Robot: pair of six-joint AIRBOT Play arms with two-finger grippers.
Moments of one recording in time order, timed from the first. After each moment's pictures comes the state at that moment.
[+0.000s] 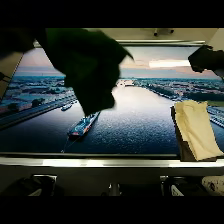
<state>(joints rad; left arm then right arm) -0.42 -0.99 1.59 1.45 -0.88 -1.70 0.01 -0.96 1.57 -1.41 1.20 1.65</state>
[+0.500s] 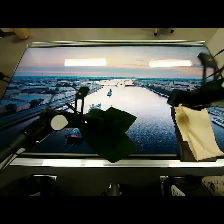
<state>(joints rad) -0.65 -1.17 0.95 1.17 -0.80 -1.80 0.01 -1.10 1.33 -1.37 1.48 1.65</state>
